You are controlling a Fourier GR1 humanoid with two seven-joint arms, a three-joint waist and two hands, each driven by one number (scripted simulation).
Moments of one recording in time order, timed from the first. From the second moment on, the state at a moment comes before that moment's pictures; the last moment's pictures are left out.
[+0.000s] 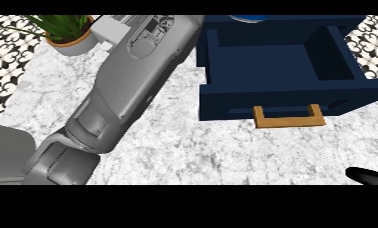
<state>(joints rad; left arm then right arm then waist) -1.37 0.00 -0.13 -0.70 0.25 0.41 0.21 0.04 -0.12 -0.33 -2.25 -0.08 0.08 0.33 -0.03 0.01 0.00</state>
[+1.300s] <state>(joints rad) -1.60 0.00 -0.32 -0.34 0.48 0.63 0.09 -0.07 -0.17 -0.28 -2.24 -0.04 0.08 0.37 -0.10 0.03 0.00</state>
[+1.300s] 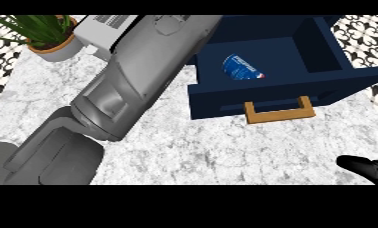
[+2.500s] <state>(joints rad) -1.65 0.00 -0.29 -0.28 0.60 0.64 0.00 -0.32 -0.32 0.03 -1.84 0.61 0.06 0.13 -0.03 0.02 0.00</state>
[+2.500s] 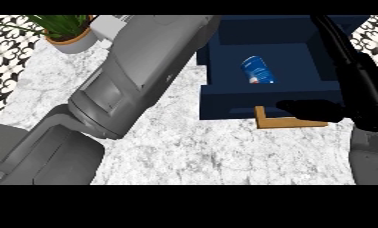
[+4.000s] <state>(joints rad) -1.49 0.18 -0.29 -0.49 0.53 0.54 0.12 -0.91 -0.17 -0.01 -0.62 1.06 -0.61 -0.06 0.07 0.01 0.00</state>
